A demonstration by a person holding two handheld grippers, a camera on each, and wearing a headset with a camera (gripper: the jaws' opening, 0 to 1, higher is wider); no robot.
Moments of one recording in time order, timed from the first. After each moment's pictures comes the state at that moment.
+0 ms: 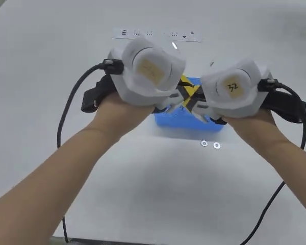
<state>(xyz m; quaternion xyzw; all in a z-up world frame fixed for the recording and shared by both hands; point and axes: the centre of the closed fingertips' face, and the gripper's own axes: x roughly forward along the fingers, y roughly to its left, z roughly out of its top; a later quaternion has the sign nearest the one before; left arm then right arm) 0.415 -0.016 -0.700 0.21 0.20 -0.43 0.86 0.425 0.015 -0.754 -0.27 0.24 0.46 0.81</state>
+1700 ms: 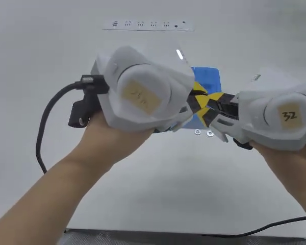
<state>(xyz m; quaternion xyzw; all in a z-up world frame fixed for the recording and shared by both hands) 0.343 -0.049 -0.663 0.22 0.16 -0.47 0.84 0.364 -0.031 -0.723 -0.20 0.22 0.41 0.86</state>
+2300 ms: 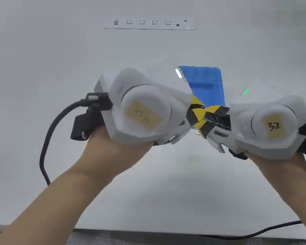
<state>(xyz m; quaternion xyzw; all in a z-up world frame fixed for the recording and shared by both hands) 0.335 -0.046 -0.686 0.21 0.18 -0.47 0.84 0.354 -0.030 -0.748 -0.20 0.25 0.41 0.85</state>
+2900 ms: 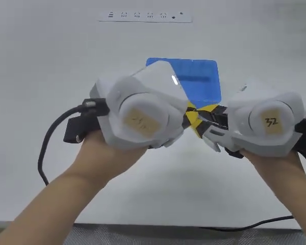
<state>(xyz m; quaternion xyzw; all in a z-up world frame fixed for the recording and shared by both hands) 0.325 -0.043 -0.701 0.23 0.20 -0.47 0.83 0.348 -0.033 -0.758 -0.16 0.27 0.41 0.86</state>
